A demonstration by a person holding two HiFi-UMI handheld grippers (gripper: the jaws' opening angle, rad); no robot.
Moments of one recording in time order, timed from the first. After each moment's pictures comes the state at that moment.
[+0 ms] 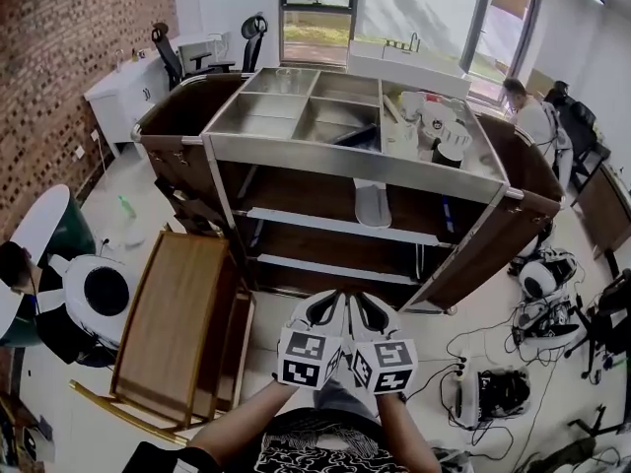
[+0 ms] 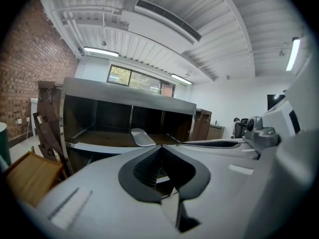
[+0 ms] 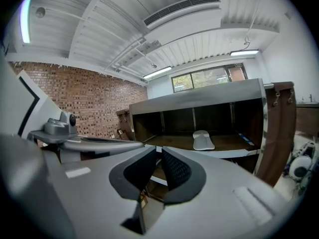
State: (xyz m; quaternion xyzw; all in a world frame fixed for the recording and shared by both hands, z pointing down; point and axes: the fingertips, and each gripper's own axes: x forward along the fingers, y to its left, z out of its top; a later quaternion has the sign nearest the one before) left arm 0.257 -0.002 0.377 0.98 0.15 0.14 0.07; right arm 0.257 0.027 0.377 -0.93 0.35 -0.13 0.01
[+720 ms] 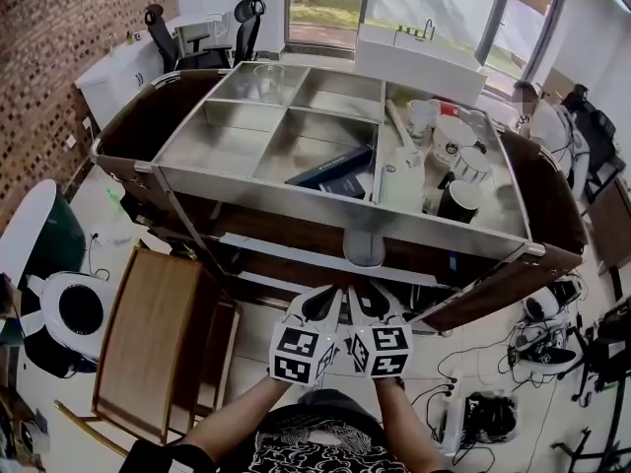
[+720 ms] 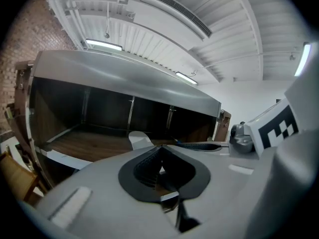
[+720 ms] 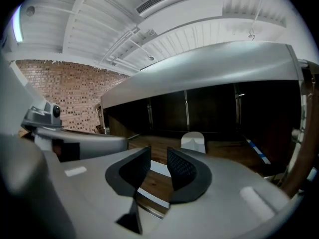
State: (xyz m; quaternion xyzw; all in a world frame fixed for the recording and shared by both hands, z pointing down) left arm 0.433 -0.002 0.394 0.98 0.14 0.14 0.09; right arm 0.460 0.030 0.411 -0.92 0.36 -0.15 -0.01
